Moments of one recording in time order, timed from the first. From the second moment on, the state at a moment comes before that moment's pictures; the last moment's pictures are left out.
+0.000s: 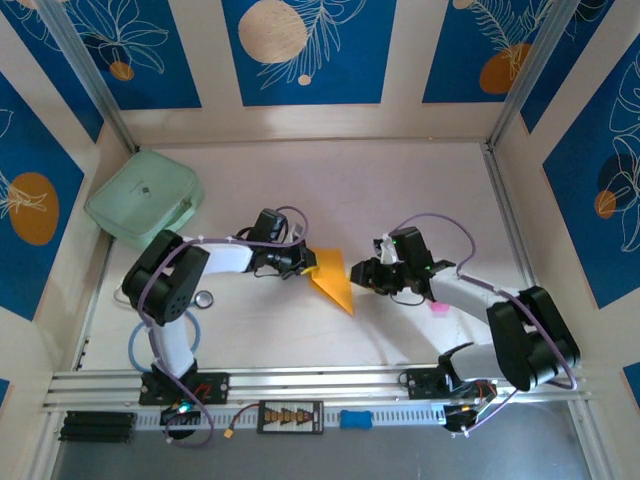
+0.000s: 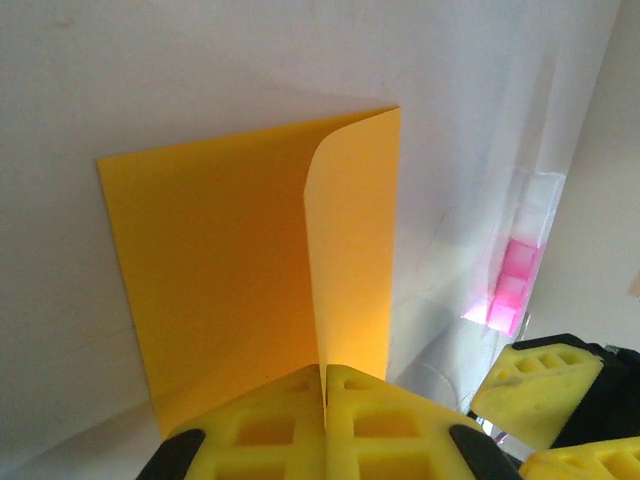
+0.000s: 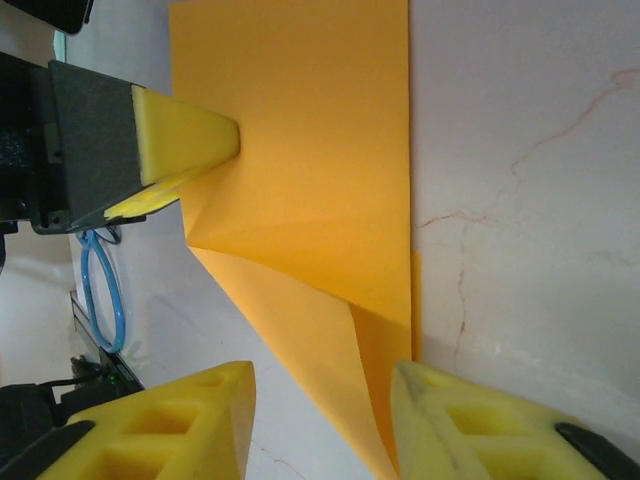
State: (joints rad) left arm -0.55 1.84 0.90 0.06 0.65 -0.93; right arm 0.41 1.31 0.53 -0.11 -0.59 0.71
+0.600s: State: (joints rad) left arm -0.58 1.73 0.86 0.05 0.52 -0.97; right arm 0.42 1.17 0.49 -0.13 -0.51 0.67
